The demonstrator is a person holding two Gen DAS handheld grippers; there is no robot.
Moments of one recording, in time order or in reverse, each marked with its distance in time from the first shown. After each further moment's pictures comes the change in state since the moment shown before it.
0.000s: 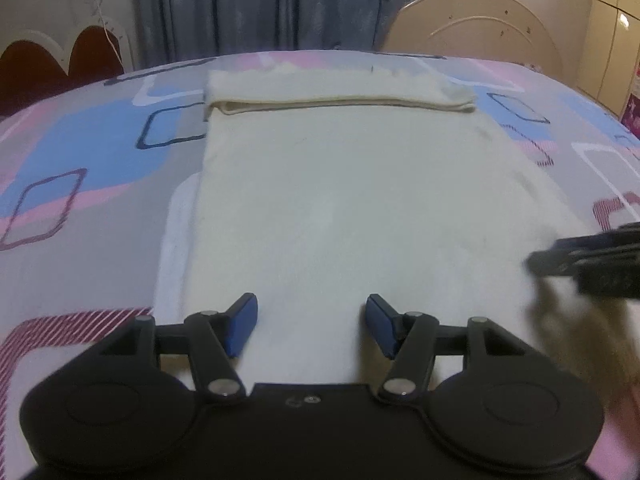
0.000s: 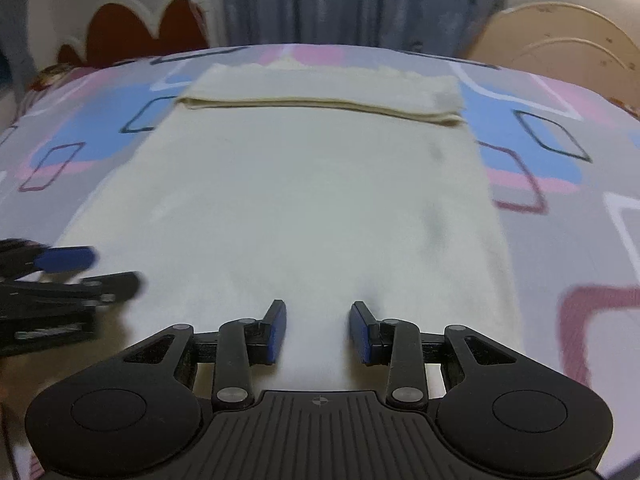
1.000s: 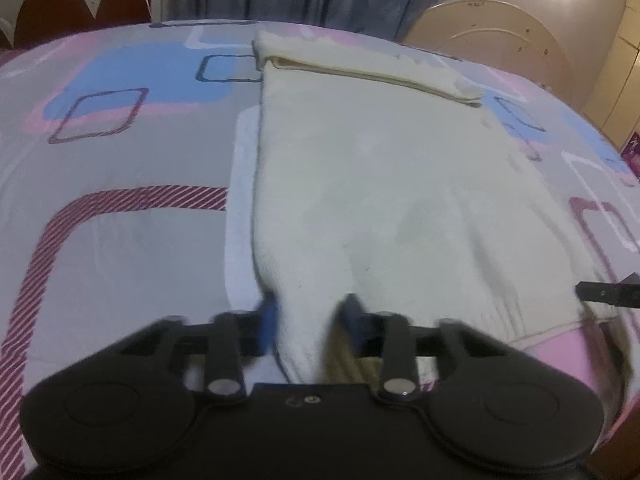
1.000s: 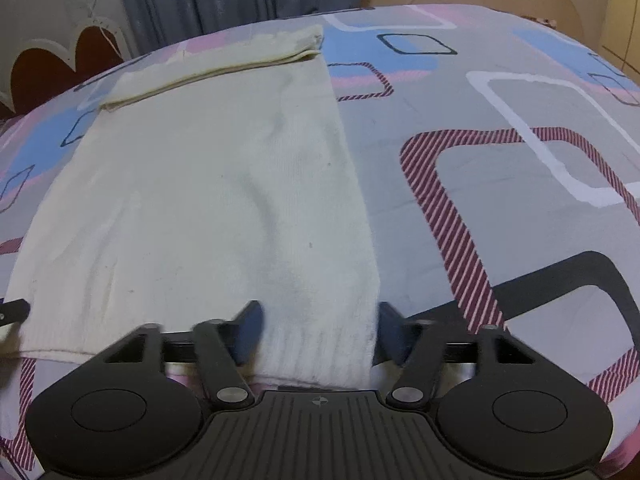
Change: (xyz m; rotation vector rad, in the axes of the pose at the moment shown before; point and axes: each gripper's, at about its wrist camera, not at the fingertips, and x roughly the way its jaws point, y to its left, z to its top) left arm -0.049 0.039 -0.046 -0.165 0.072 -0.076; right arm -0.066 -0.050 -0.067 0.235 0.058 -0.060
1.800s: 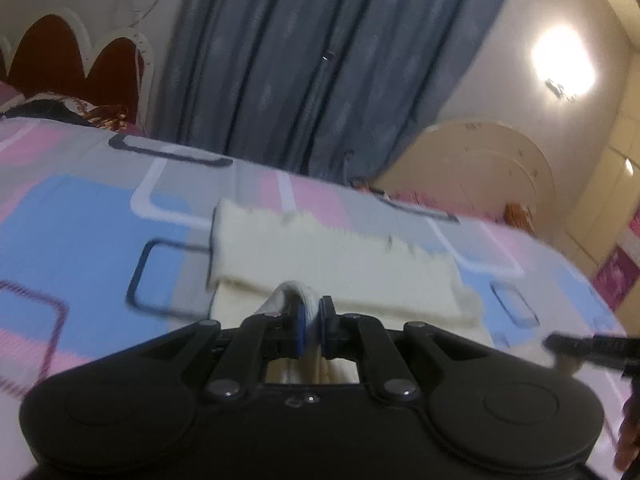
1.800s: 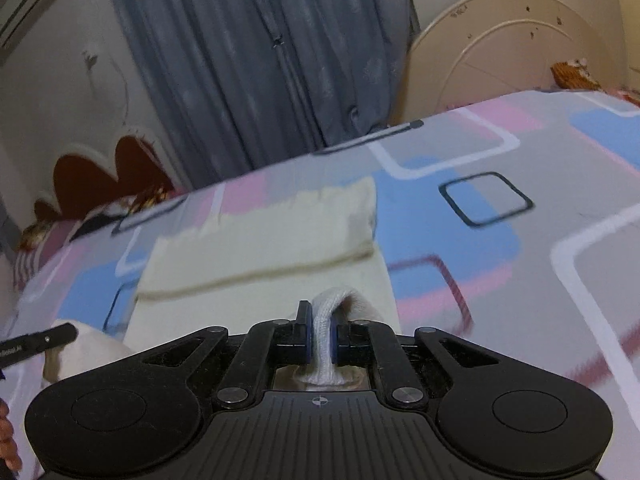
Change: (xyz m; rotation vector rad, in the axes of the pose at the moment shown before) left arm 0.055 -0.003 0.202 -0.129 -0.326 -0.081; right arm 0.041 -0.004 0.200 0.126 -0.267 0.186
